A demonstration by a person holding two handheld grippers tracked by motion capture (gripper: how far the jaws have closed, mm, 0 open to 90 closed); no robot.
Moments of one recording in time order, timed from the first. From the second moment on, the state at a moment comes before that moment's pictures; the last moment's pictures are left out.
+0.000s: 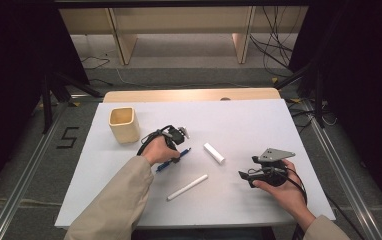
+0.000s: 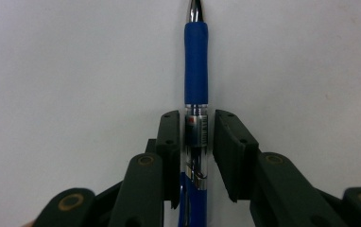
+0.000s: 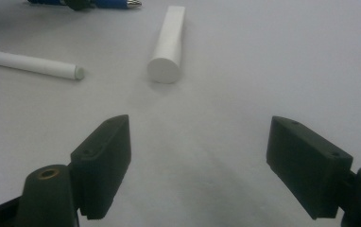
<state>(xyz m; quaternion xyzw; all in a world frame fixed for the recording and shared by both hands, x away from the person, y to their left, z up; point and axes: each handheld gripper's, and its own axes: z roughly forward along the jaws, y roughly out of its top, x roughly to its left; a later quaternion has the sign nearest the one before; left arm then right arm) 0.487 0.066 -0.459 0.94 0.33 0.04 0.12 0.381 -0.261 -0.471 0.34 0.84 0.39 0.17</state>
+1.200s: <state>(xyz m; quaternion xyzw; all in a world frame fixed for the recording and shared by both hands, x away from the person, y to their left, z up) 0.488 0.063 -0.459 0.94 0.33 0.04 0.10 0.381 -0.261 -0.471 0.34 0.84 0.39 0.17</state>
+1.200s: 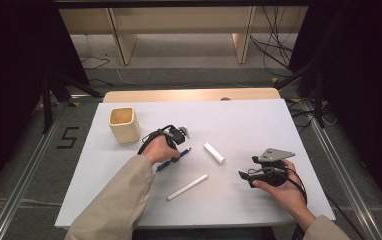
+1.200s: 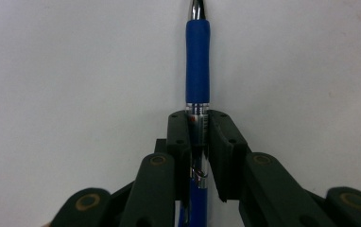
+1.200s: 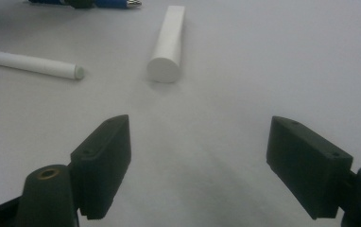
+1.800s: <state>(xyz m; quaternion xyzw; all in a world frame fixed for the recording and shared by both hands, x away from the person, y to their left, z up) 0.483 0.067 -0.453 0.94 0.33 0.06 0.12 0.381 -0.262 -0.471 0.34 0.84 0.39 0.17</state>
